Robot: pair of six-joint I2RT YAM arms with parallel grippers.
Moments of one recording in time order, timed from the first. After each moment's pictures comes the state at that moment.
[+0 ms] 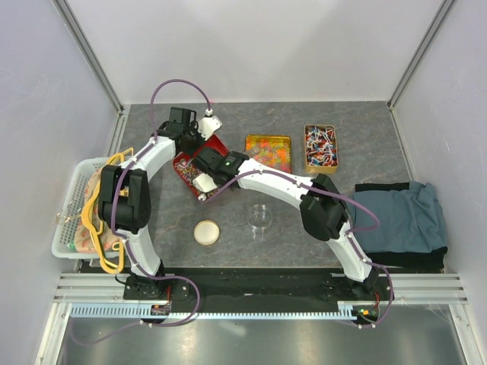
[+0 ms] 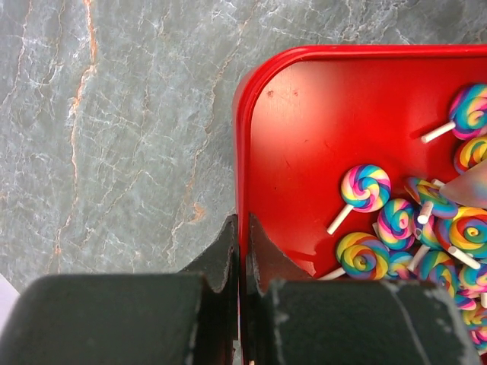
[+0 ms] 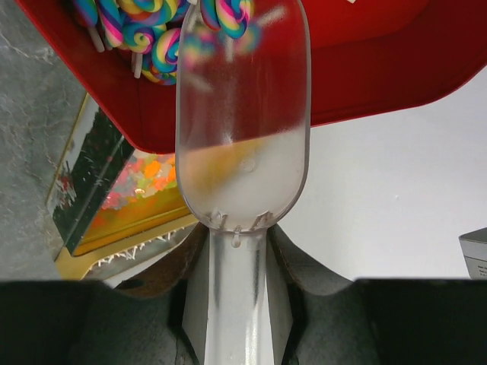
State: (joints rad) left arm -0.20 1.85 1.39 -0.37 0.16 0.71; right arm 0.99 2.22 1.97 -0.82 0.61 -1.32
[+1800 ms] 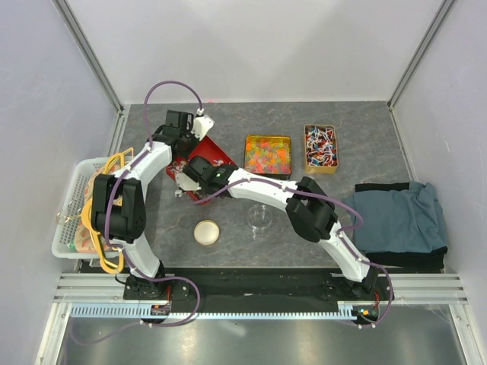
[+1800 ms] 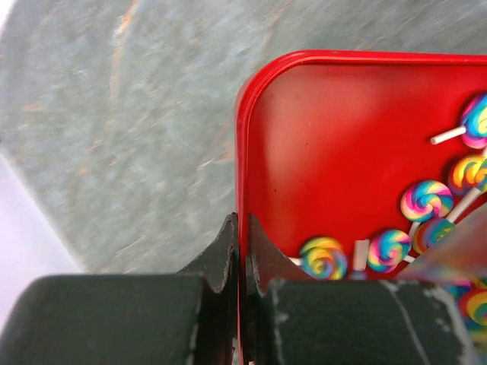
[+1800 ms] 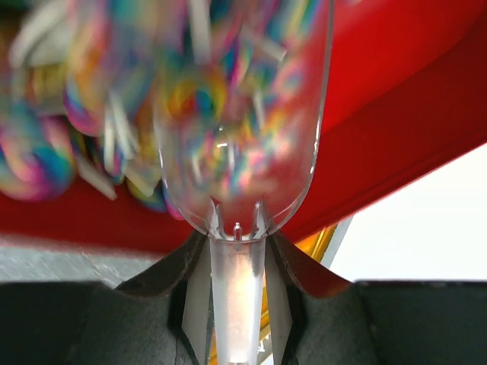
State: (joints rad) left arm -0.20 1.75 1.30 -0.36 -0.03 0.62; right arm 1.03 2.32 1.98 -0.62 0.48 -0.86
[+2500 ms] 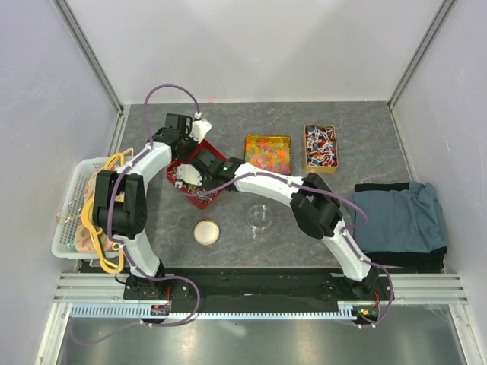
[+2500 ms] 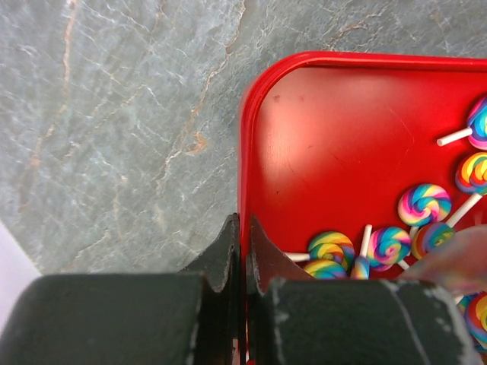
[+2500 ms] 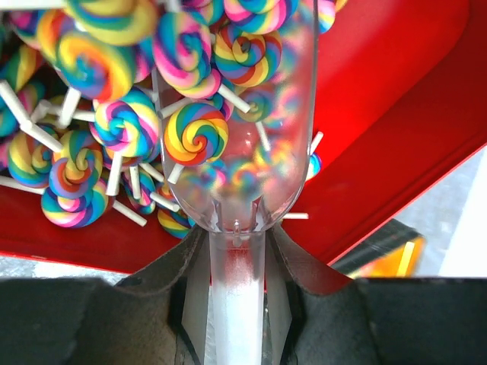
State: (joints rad) left arm -0.19 1.79 1.28 -0.36 0.01 0.57; right arm 0.99 2.29 1.94 -0.58 0.26 -0.70
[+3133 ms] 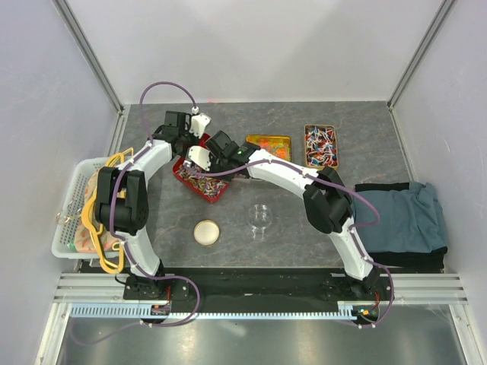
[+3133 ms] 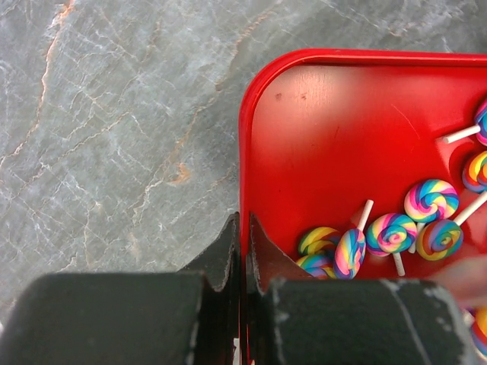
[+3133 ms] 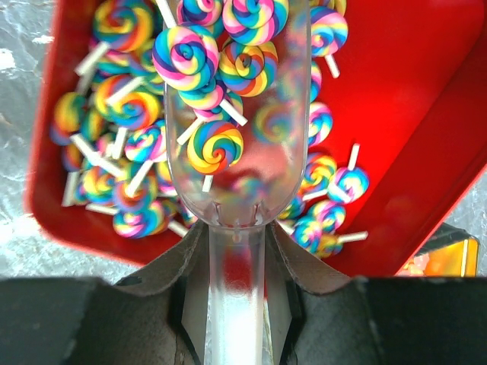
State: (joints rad) left arm -0.17 1.83 1.32 -0.31 0.09 0.46; right arm 0.88 2.23 1.94 -0.62 -0.03 -0.54
